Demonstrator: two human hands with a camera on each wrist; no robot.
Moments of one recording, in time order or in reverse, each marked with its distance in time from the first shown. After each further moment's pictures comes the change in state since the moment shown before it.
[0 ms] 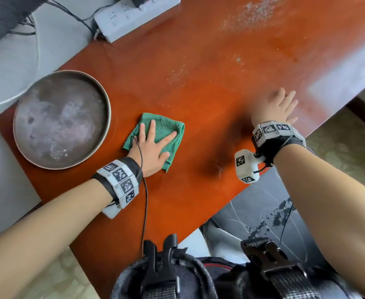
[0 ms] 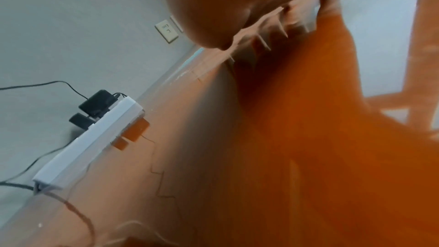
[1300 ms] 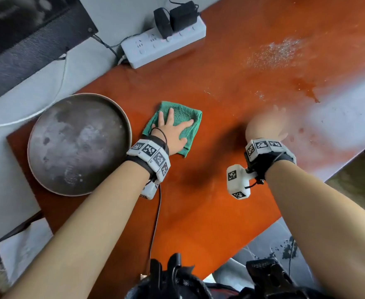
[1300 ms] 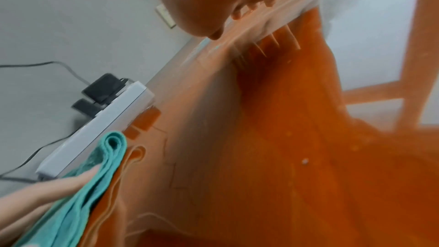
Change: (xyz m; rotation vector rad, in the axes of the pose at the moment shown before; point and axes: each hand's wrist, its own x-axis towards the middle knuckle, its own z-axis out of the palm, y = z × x) left_hand 0.090 -0.031 -0.078 -0.239 -0.058 -0.038; right_hand -0.009 -0.084 0.028 0.109 0.011 -0.034
